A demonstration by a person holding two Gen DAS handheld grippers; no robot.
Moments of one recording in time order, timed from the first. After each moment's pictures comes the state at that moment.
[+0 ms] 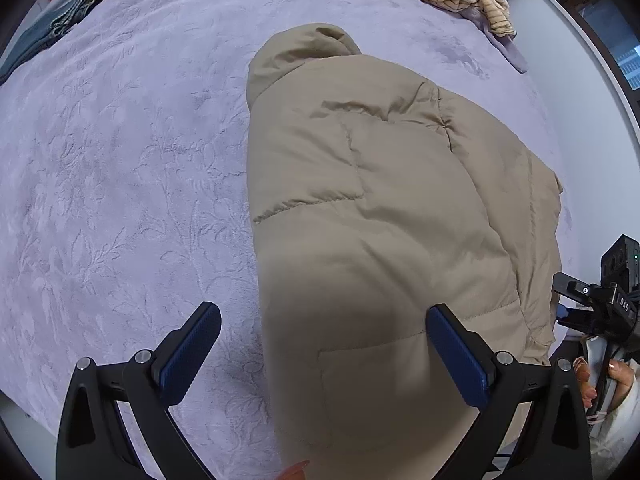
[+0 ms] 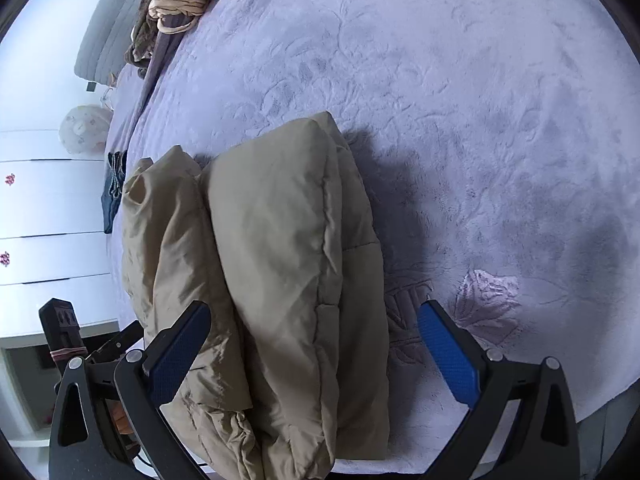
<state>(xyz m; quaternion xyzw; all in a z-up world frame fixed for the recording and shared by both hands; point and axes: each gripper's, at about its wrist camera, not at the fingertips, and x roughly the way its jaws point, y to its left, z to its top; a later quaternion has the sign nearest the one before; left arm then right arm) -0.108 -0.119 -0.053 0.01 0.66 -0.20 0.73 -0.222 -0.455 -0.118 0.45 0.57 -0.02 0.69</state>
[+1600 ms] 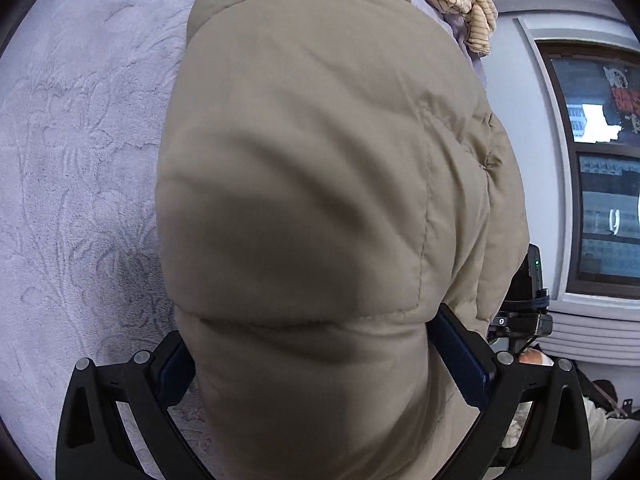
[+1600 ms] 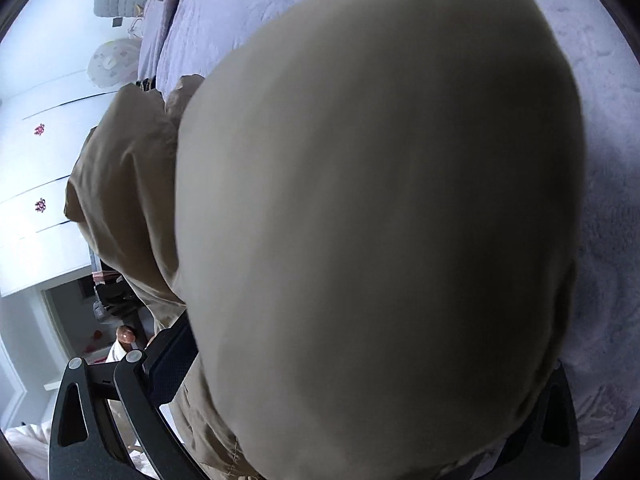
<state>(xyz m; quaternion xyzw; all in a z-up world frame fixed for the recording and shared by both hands) -0.050 -0.122 -0.146 -0.17 0.70 -0.33 0.61 -0.135 -0.410 -0.183 0.46 0.64 0.15 0.60</state>
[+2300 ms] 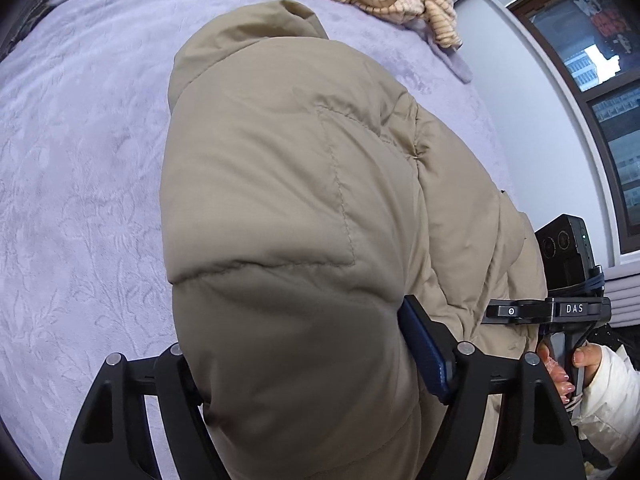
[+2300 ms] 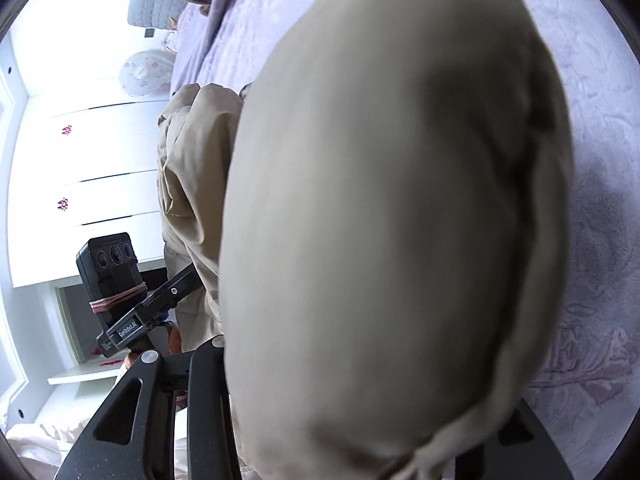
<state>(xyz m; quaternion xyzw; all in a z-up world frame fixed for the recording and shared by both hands) -0.068 -0.150 -0.053 -0.05 0.62 -0.32 0.71 -0.139 -0.396 -0.114 0.48 0.58 0.16 0.64</state>
